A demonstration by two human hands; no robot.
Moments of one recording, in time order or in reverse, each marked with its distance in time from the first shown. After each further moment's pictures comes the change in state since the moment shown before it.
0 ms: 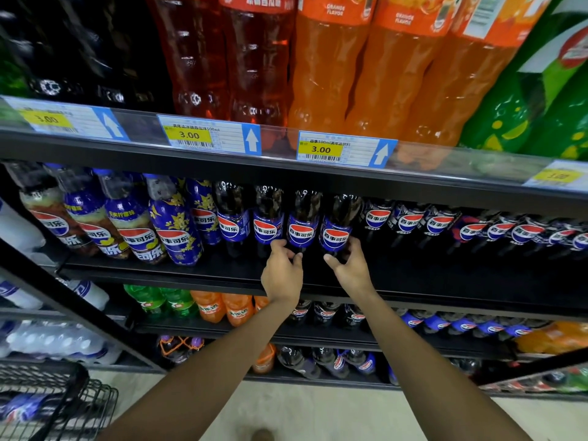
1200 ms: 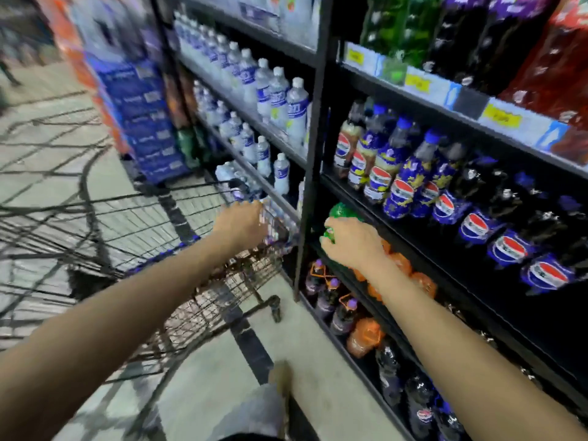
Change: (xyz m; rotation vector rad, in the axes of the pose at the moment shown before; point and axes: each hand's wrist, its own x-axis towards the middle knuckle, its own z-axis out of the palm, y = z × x) left_hand -0.197 -0.116 -0.358 0.905 0.111 -0.402; right_hand -0.219 -0.137 0.170 -0.927 -0.725 -1.200
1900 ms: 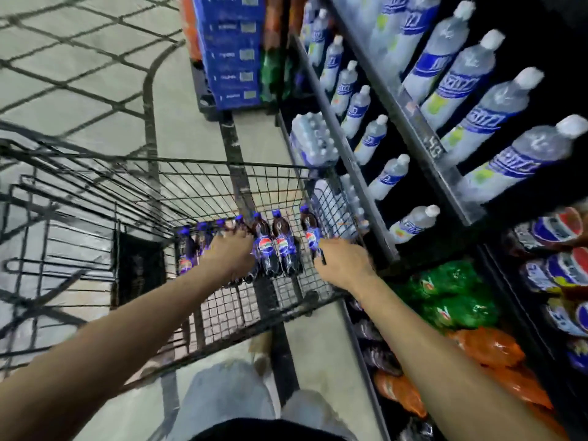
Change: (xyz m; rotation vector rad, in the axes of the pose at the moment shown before) left_hand 0.100 -0.250 0.153 -0.018 -0.395 -0.262; right_hand 0.250 -0.158 0.155 -0.079 -0.472 -0.303
